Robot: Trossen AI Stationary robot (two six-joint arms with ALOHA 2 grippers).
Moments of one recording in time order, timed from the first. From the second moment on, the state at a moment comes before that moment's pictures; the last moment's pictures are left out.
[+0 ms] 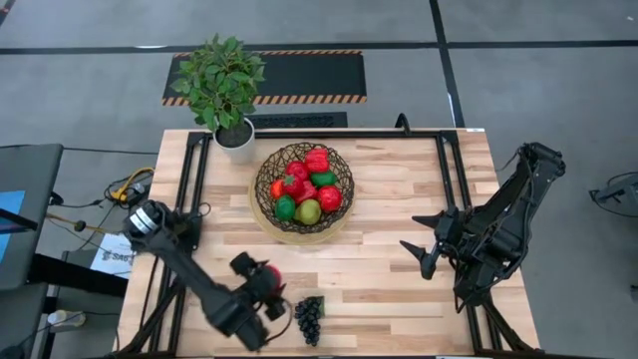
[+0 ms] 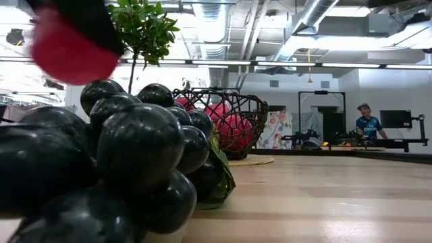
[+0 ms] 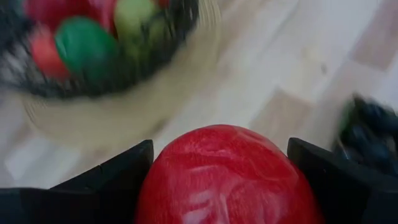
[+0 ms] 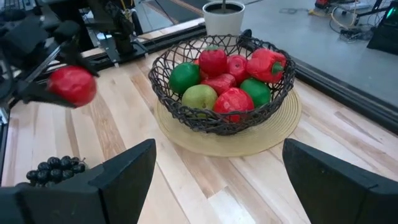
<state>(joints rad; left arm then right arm) -0.78 1.89 1.45 -1.20 -0.79 -1.42 0.94 1.17 1.06 -1.14 1.17 1.32</state>
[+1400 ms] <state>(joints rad) 0.07 1.59 1.15 0.11 -0.56 -0.16 0.94 1.17 1.06 -1.15 1.12 1.33</state>
